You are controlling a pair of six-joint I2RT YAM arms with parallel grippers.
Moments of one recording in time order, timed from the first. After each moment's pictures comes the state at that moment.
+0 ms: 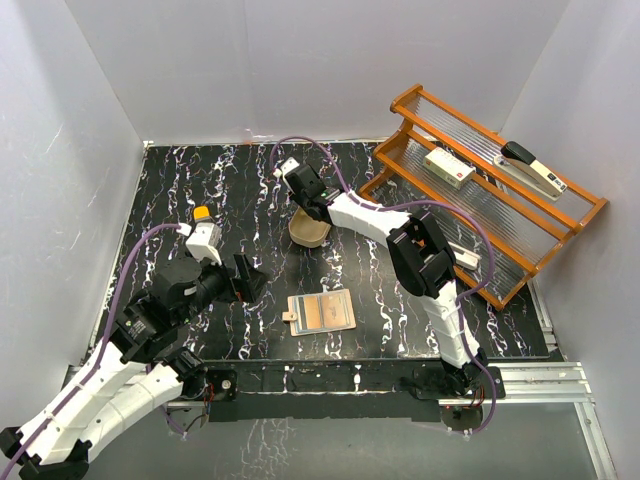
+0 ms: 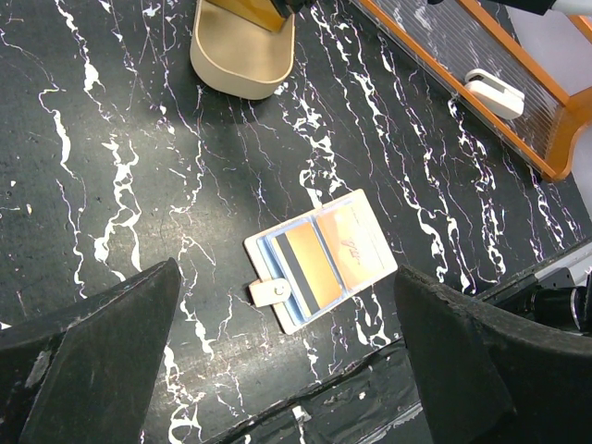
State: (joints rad) left arm -0.70 0.54 0.73 -0.62 -0.14 -0.52; right arm 0.71 2.23 1.80 -0.38 0.42 -0.26
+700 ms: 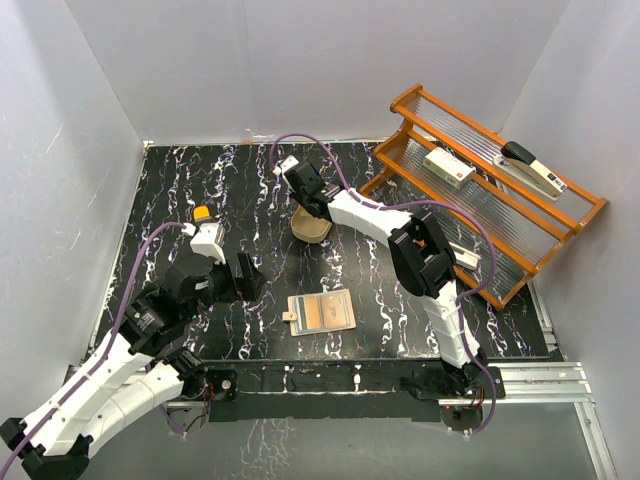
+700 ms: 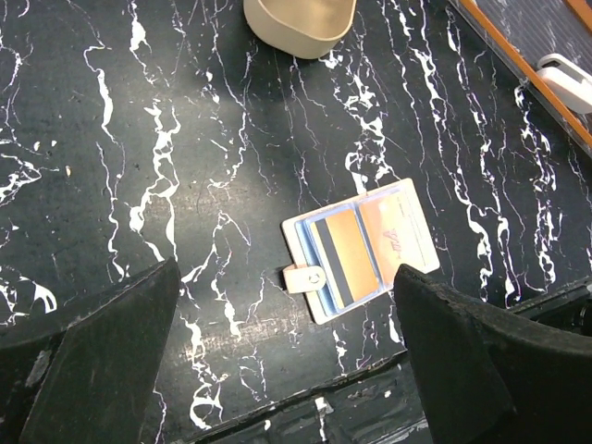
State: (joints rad) left arm -0.70 0.60 0.73 -0.68 -0.20 -0.54; right arm 0.71 2.23 1.85 -0.44 0.41 -0.26
